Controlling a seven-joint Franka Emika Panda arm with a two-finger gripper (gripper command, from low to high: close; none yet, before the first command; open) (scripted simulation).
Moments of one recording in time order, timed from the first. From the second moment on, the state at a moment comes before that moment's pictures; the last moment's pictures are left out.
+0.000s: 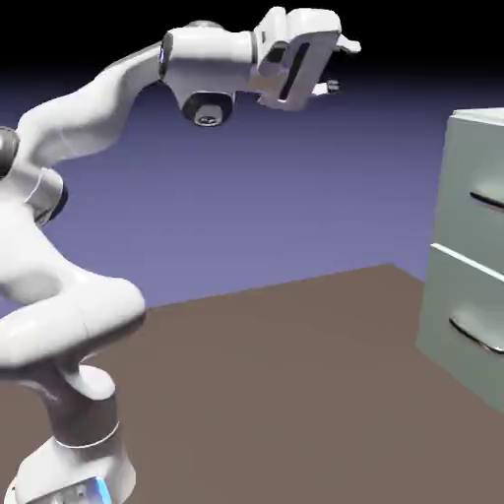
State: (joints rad) arm -1.25 -1.20 0.81 -2.24 1.75 2.60 -0.94
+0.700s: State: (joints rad) arm -1.92 -1.52 1.23 -1.94 2.66 2.37 -1.82
